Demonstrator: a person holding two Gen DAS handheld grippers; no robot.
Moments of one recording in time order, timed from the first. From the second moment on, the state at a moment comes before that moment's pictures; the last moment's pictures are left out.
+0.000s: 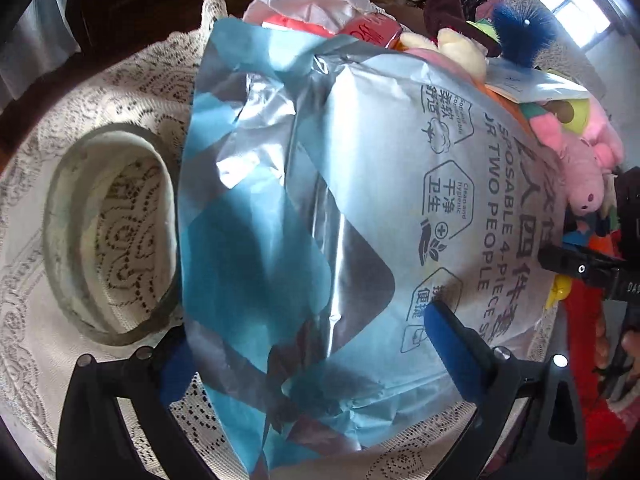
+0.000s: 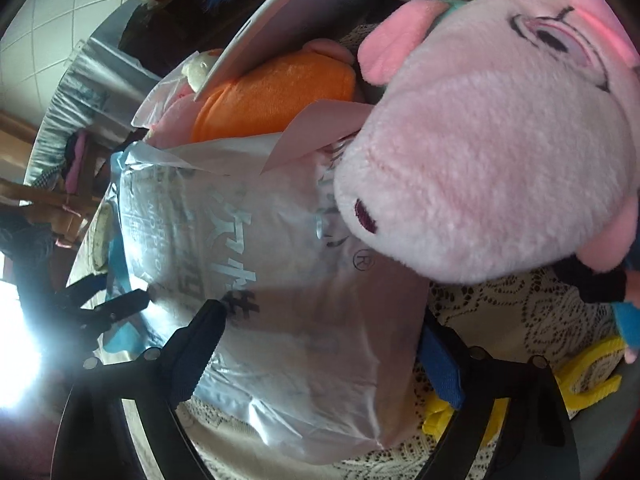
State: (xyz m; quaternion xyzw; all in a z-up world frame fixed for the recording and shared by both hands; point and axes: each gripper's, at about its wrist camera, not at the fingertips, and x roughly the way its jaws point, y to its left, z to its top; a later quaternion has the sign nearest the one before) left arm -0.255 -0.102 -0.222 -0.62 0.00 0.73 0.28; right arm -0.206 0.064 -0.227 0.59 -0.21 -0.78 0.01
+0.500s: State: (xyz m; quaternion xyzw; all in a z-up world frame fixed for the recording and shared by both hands) left arm -0.234 -0.108 -0.229 -0.61 -0.01 0.73 0.30; right arm -0.225 0.030 -0.241 0.59 -0.22 -0.77 0.02
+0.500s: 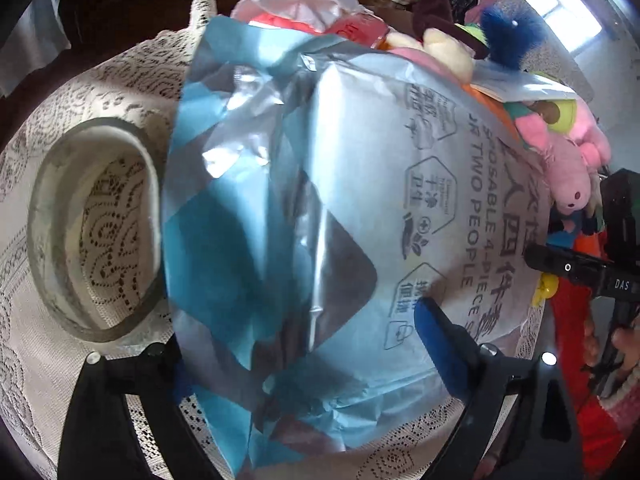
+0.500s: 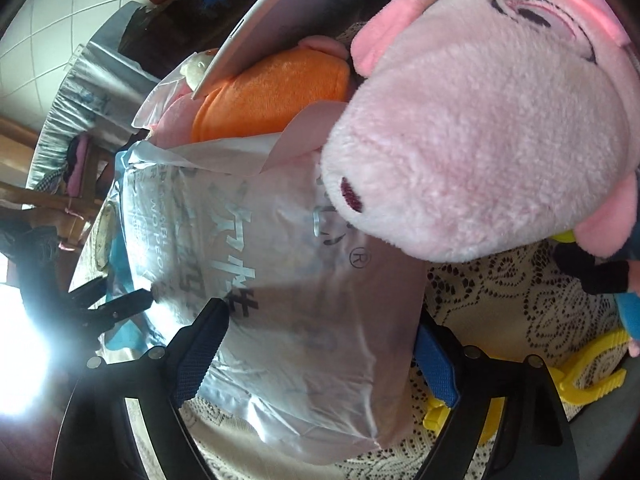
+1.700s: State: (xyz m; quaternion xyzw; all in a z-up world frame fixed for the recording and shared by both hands) left arm -0.158 -0.150 -0.190 -0.61 -0.04 0.75 0.25; right arm -0.222 0.061 -0.185 0.59 -0.19 -0.78 0.08
